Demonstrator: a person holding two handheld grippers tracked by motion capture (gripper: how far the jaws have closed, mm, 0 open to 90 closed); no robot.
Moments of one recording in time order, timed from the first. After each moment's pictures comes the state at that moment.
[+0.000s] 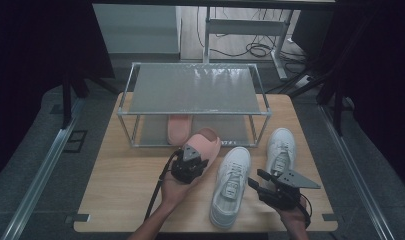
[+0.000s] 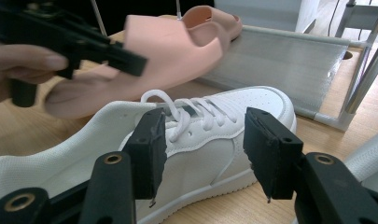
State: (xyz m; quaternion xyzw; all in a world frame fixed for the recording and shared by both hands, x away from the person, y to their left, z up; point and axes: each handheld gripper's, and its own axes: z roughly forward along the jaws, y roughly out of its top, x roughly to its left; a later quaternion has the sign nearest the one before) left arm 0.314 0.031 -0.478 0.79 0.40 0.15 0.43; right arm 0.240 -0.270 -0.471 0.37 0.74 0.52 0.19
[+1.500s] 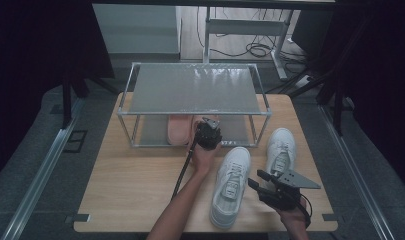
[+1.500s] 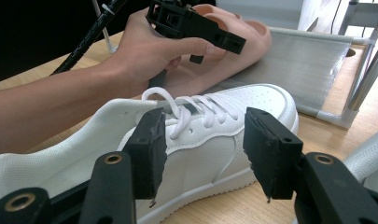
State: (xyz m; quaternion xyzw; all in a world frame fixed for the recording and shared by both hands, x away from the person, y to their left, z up) left arm 0.427 -0.035 -0.506 0.73 0.50 0.25 0.39; right arm 0.240 -0.271 -0.473 0.37 0.74 0.52 0.19
